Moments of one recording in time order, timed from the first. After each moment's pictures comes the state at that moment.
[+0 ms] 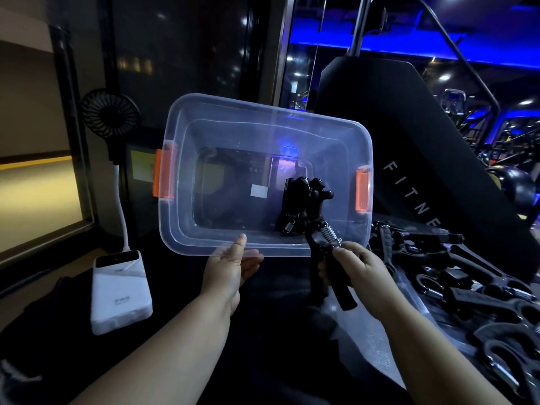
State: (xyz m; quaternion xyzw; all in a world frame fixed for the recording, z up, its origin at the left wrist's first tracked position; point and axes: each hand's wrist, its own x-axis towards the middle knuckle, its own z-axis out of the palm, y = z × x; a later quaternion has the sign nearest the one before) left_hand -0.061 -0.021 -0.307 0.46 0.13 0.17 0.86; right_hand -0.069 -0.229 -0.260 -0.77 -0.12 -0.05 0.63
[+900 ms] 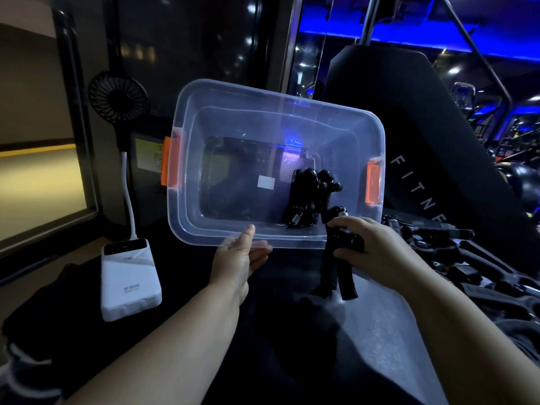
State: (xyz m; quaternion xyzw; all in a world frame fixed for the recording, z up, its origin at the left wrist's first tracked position) left_hand -0.061 -0.018 -0.307 0.45 0.13 0.16 0.87; right_hand -0.047 -0.241 -0.232 -0.93 -0.27 -0.17 0.18
